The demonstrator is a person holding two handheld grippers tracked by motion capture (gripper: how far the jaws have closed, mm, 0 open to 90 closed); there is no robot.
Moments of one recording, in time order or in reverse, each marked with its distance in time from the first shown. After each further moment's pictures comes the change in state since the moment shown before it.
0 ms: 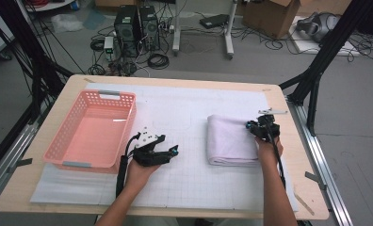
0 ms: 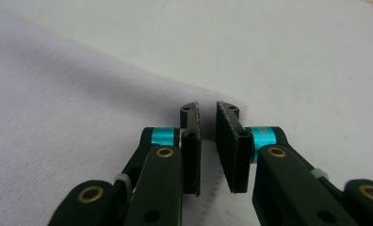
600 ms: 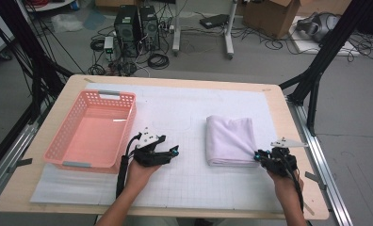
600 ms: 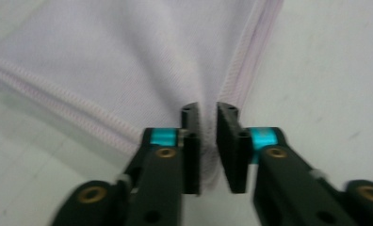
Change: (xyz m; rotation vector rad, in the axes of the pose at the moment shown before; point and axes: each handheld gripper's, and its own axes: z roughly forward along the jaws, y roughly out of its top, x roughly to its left) left arm -0.001 0.000 0.001 0.003 0.006 0.009; right arm 0.024 -0.062 -0.095 0.044 0.138 -0.075
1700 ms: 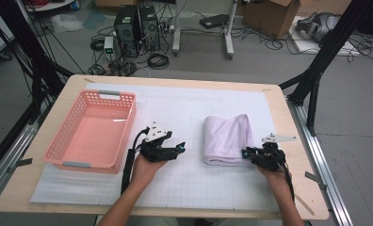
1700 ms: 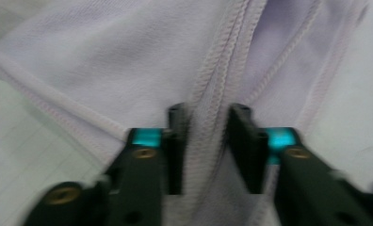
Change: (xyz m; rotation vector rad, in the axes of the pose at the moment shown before) left arm -0.011 0.022 0.012 0.026 -0.021 0.024; right arm -0.004 0.002 0.036 -0.019 0.220 0.005
